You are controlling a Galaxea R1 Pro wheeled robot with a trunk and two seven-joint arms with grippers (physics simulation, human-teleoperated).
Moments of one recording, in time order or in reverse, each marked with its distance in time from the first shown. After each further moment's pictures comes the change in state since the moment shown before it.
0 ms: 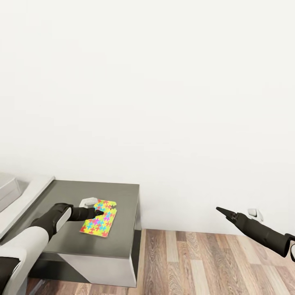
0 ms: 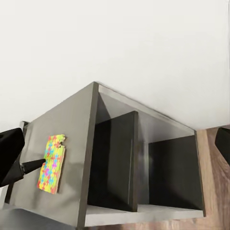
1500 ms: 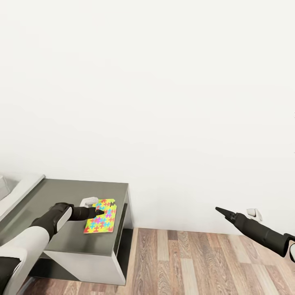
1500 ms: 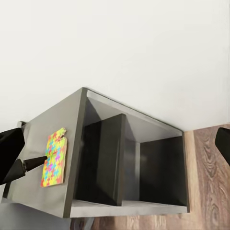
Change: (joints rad) left arm 0.000 -0.004 0.001 -0.006 0.001 0.000 -0.004; right arm 0.000 0.000 0.008 -0.001 0.000 0.000 0.005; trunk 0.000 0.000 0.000
